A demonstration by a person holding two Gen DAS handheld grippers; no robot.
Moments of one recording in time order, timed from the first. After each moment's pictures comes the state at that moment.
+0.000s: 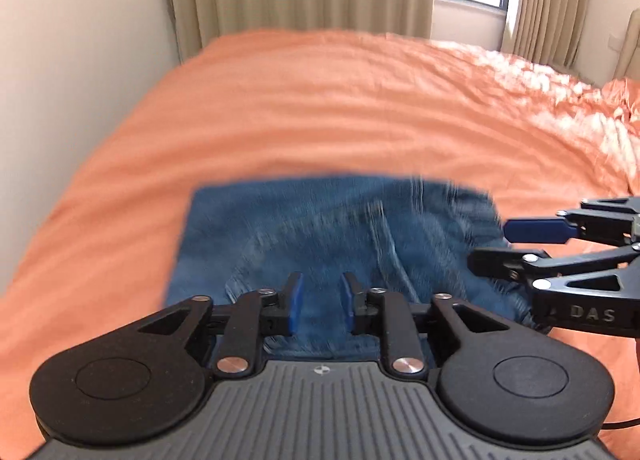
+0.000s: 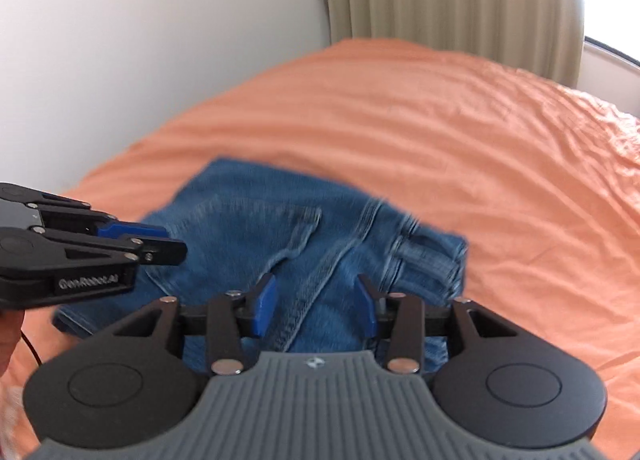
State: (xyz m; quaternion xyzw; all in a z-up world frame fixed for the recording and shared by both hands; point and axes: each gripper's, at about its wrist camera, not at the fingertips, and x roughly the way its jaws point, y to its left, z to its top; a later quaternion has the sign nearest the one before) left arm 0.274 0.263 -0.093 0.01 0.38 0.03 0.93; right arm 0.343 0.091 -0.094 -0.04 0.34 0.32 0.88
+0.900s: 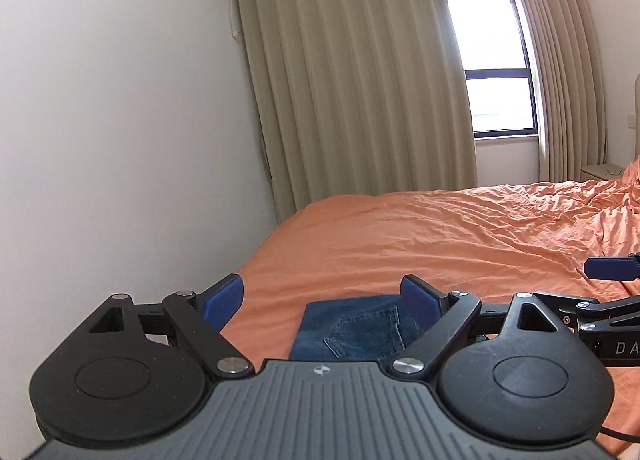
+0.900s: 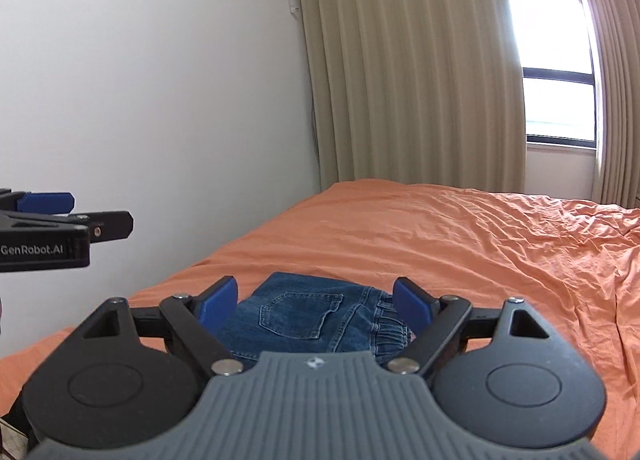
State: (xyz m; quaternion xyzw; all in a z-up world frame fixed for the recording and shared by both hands) left arm 0.028 0.162 0.039 0.06 0.17 0.16 0.97; right arm 0.074 -0.028 0.016 0.02 0.17 0.28 0.94
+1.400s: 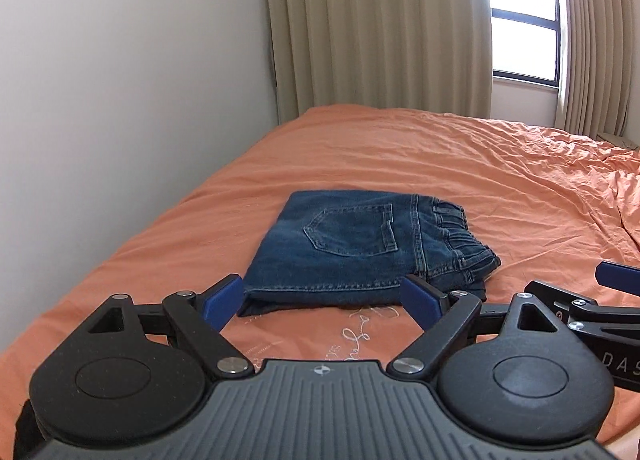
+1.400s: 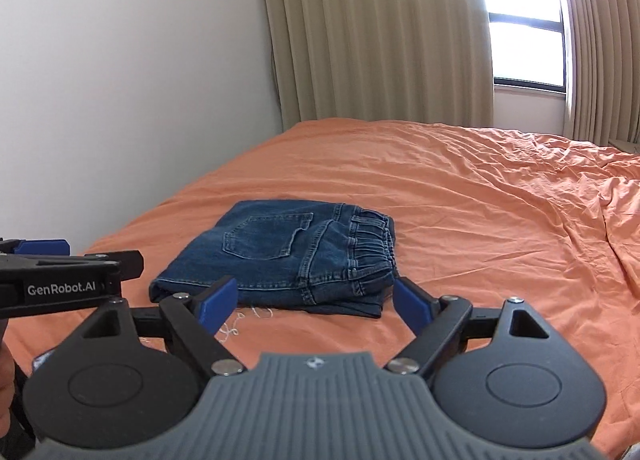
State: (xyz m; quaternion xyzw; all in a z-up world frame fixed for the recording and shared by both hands) left arm 0.059 0.173 -0.056 -0.01 0.27 0.18 0.95; right arm 0.100 0.004 -0.076 0.00 0.25 0.23 0.94
